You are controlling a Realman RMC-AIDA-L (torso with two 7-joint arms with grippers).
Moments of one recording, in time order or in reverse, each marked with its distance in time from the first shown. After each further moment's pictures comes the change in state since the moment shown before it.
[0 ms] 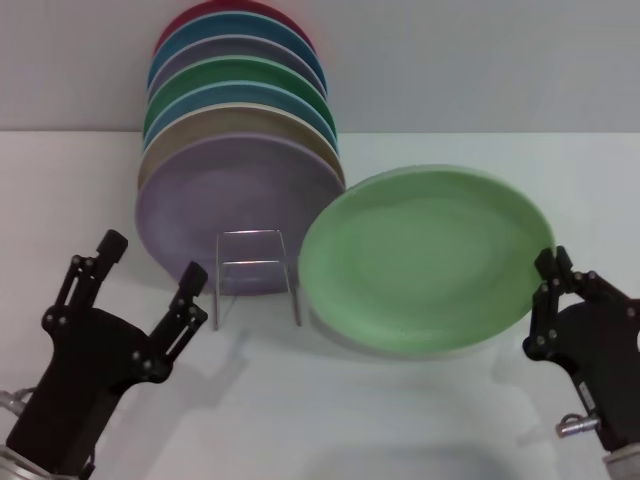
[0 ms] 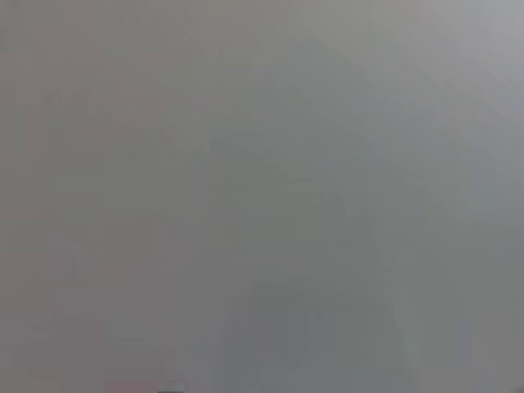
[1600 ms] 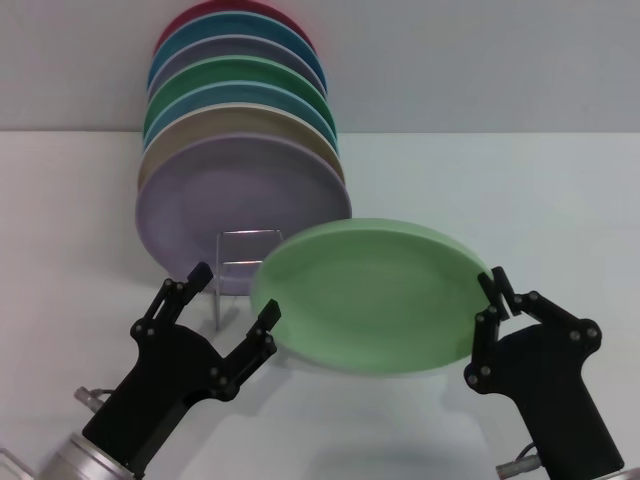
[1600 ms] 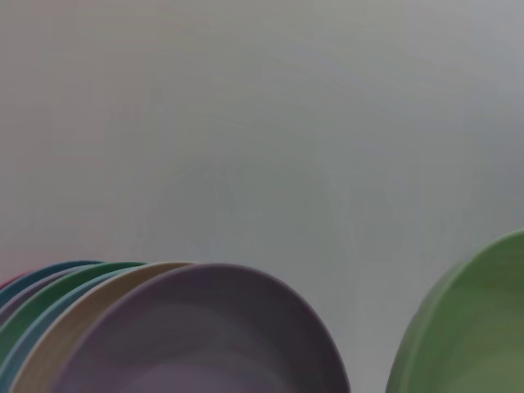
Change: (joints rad) left arm -0.059 -0.002 -0.004 -0.014 0.089 -0.245 0.002; right arm 0.011 0.000 -0.273 0.189 0.210 -0.063 -0.646
